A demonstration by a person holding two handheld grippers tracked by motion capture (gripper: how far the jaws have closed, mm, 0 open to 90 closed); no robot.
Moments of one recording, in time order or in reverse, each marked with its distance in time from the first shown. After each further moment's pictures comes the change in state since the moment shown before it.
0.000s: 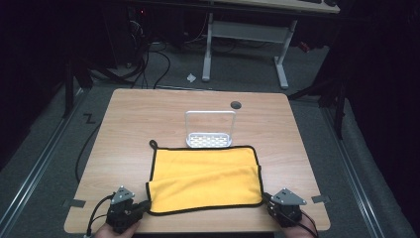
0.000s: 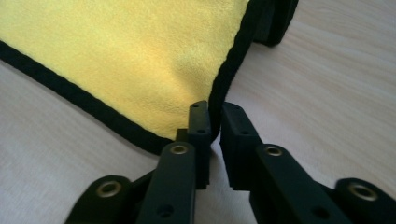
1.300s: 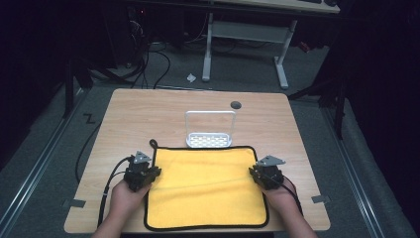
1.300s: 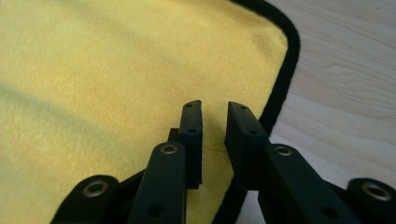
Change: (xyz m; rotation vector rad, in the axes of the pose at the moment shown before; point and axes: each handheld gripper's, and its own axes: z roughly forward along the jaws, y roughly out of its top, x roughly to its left) left arm 0.034 0.093 0.070 0.023 0.082 0.135; right arm -0.035 0.068 0.081 0.067 0.001 0.040
